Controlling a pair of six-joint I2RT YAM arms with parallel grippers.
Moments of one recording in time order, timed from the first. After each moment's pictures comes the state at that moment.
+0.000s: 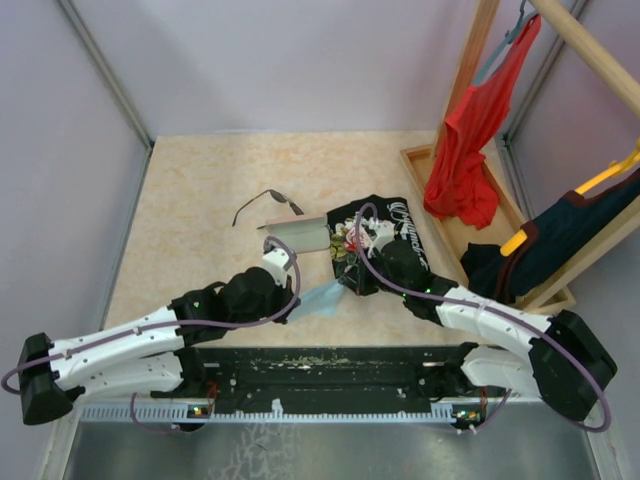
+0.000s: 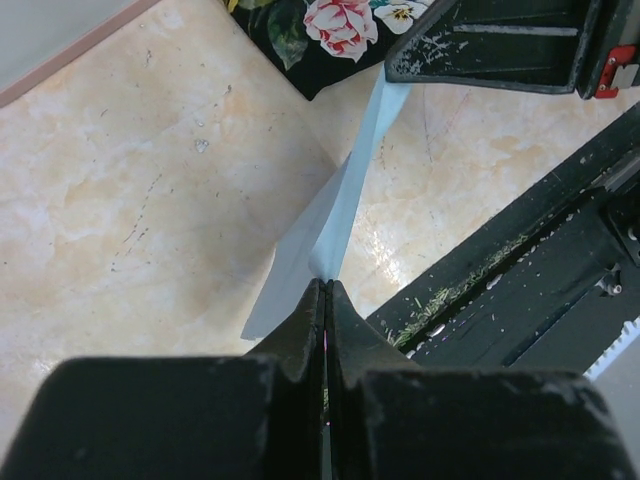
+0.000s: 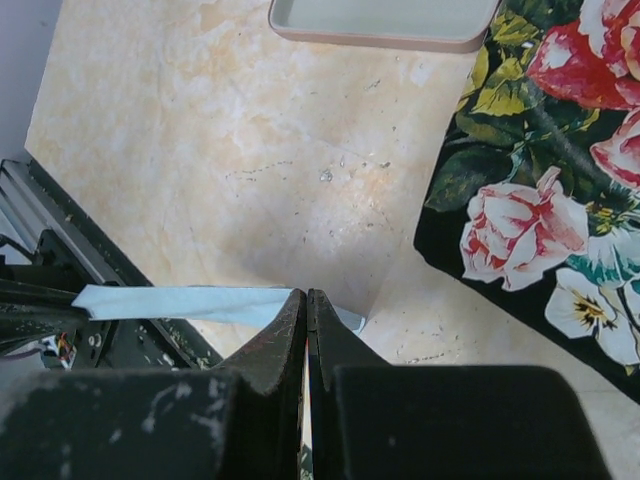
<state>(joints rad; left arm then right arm) -1.12 0.91 0.64 -0.35 -0.26 -0.50 0.75 1.12 0.49 0.16 -0.14 0.59</state>
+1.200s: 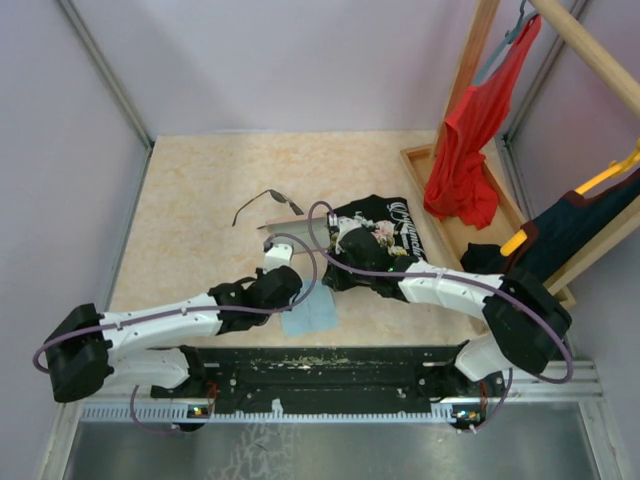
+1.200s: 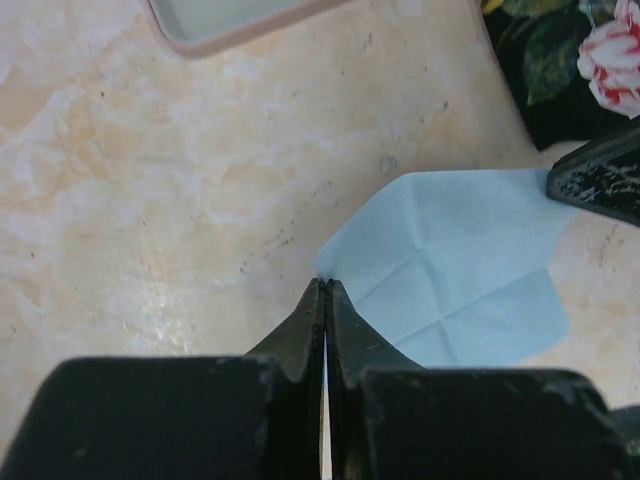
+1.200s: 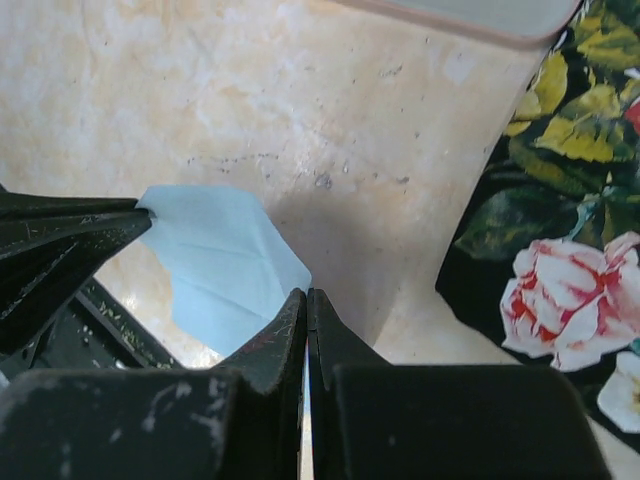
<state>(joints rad) -1.08 1.17 0.64 -0.36 -0.58 -0.66 0.85 1.42 0.76 -0.04 -0.09 0.50</state>
